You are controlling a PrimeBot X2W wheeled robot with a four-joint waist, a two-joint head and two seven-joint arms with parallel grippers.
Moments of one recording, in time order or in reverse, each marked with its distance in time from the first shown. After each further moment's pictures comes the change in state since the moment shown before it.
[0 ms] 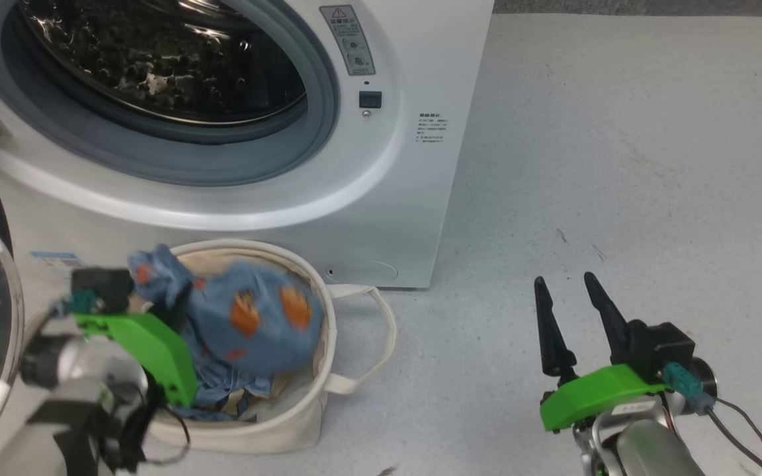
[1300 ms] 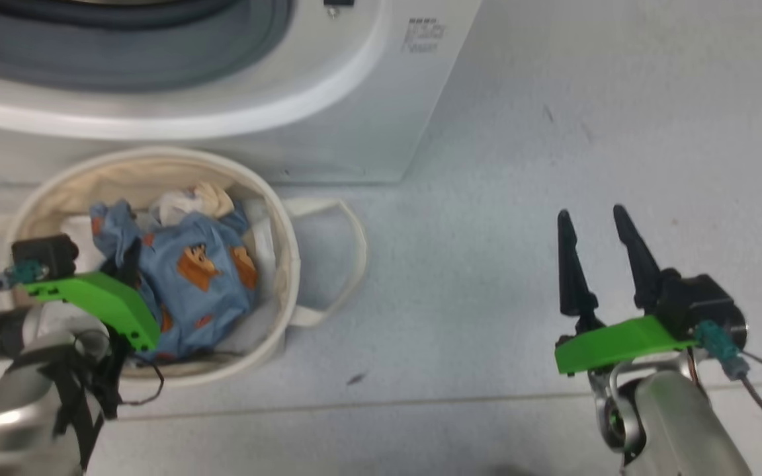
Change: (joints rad) left arm -0.226 -0.125 0.012 0.540 -0.079 -0.162 -0.257; right arm -0.070 0.000 -0.055 -0.101 -0.041 0.000 0.000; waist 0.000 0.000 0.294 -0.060
